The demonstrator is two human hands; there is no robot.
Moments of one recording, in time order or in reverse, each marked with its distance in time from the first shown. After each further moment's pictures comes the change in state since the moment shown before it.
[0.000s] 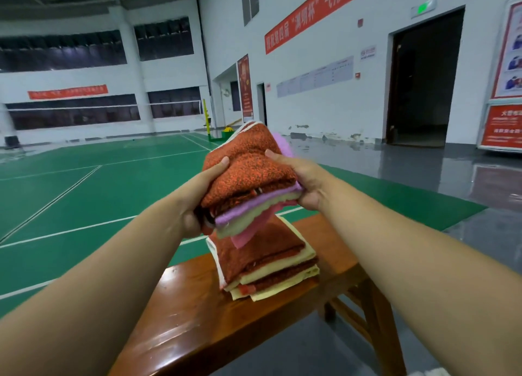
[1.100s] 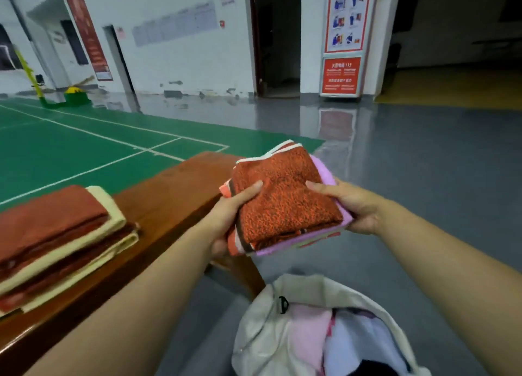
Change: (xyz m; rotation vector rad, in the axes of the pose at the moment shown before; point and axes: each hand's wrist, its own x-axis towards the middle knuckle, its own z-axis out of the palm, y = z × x) left_hand 0.091 -0.208 0.300 -0.080 -0.640 -0.108; right_hand -0.285 0.030 -0.298 -0.116 0.573 0.116
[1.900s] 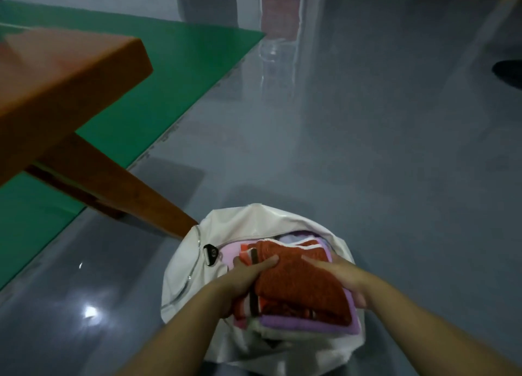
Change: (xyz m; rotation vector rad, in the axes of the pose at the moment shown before) left_hand 0.086 -0.333 0.000 0.405 -0.010 -0.733; right_hand -0.064 0.312 -0.155 0.086 0.378 0.471
